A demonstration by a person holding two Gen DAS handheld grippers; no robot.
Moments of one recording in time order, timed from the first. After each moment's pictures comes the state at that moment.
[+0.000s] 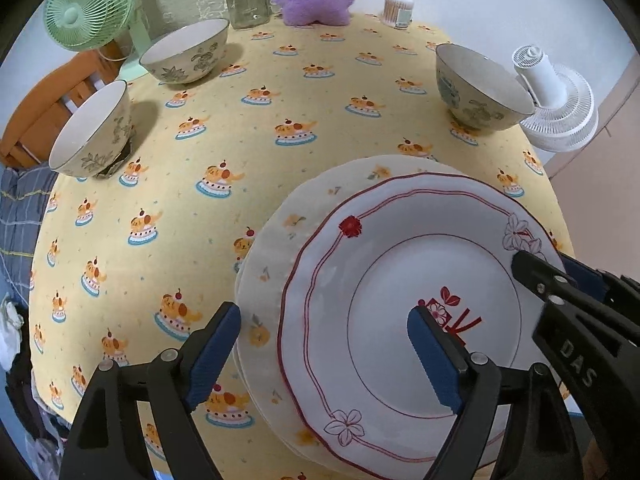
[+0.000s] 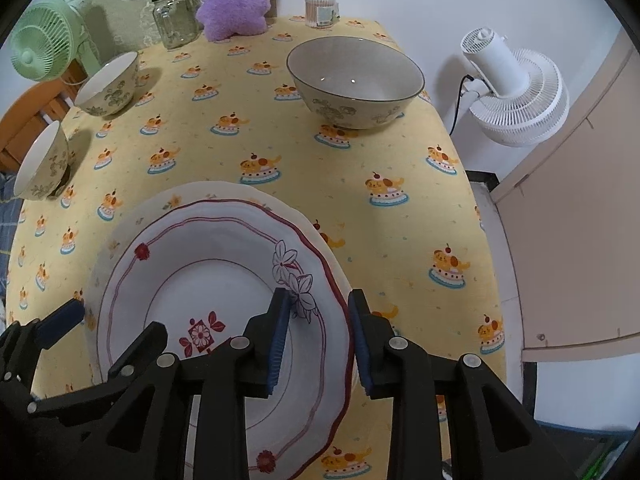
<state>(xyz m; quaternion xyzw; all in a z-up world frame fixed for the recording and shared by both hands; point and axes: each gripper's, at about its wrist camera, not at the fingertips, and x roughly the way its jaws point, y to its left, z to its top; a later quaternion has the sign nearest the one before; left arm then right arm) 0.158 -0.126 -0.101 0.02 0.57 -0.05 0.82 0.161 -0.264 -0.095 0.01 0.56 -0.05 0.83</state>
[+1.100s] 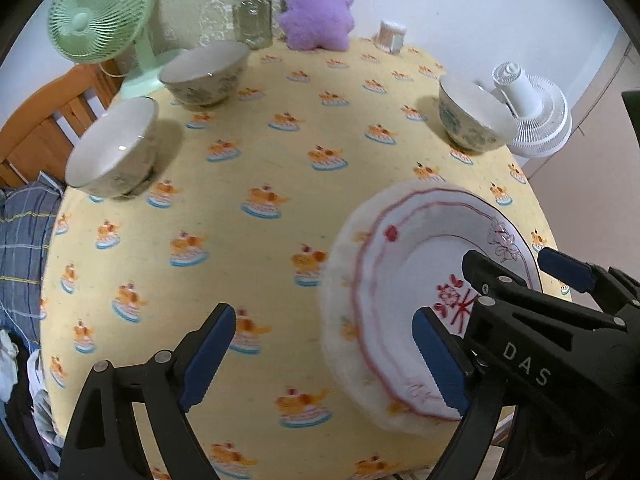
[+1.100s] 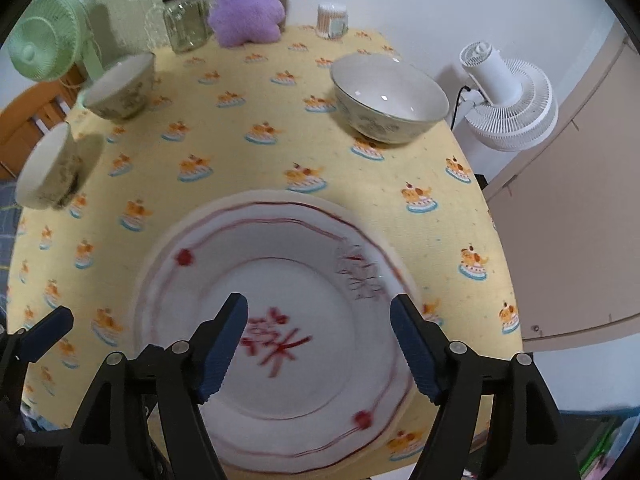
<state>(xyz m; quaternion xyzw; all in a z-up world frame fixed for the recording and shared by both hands) 0.152 -0.059 -0.069 0.02 0.54 -0.10 0.84 0.159 -0.200 -0.077 0.01 0.55 -0.08 0.83</state>
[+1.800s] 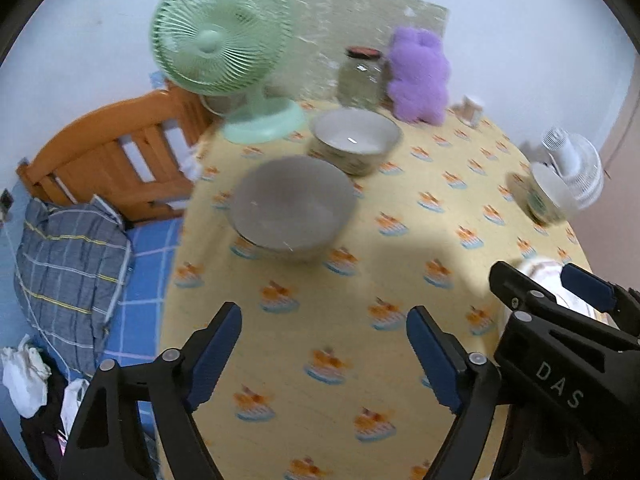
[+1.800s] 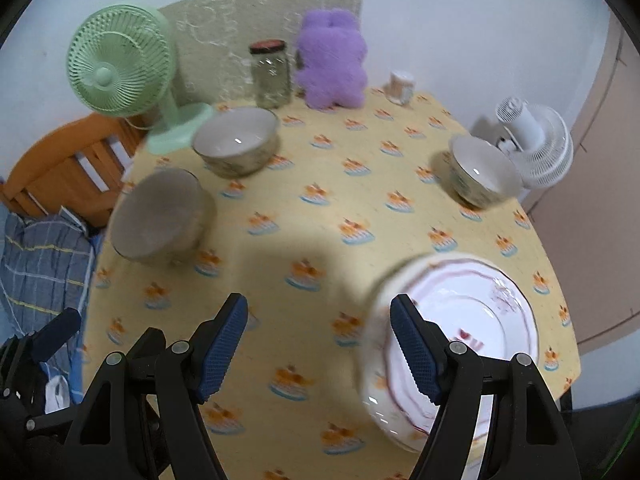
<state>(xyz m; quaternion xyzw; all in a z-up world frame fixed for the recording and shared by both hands) 0.185 0.103 -0.023 0.03 0.46 -0.05 0.89 0.180 -0.040 -0.020 0.04 0.47 -0.07 0.88</state>
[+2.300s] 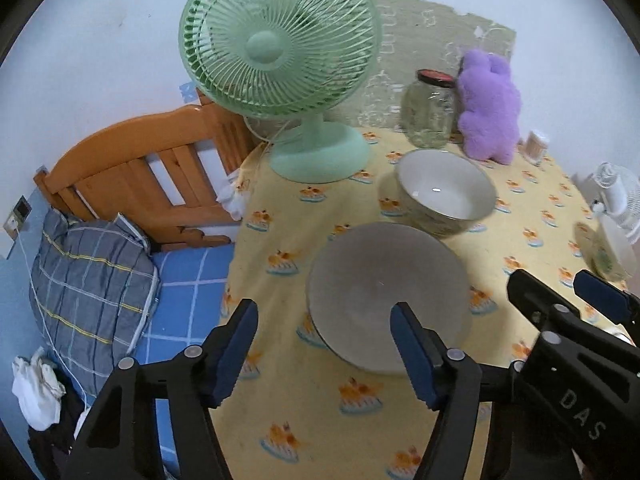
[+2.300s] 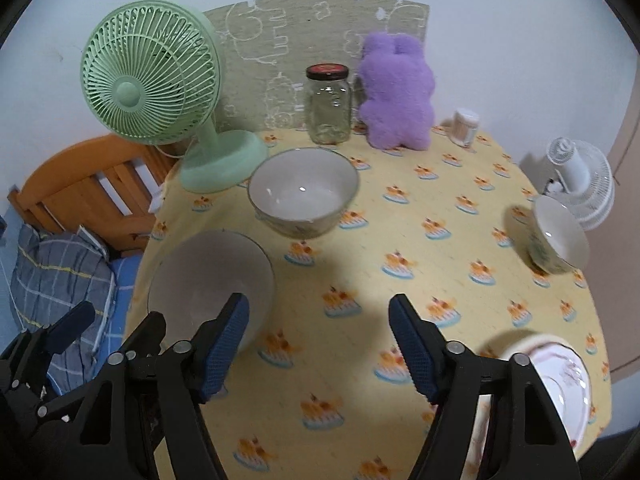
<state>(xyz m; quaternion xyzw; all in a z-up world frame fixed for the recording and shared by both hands) 0.279 0.152 -0.040 0.03 0.44 0.01 0.90 0.272 0.020 -0.026 0.04 0.44 -0.02 0.90</state>
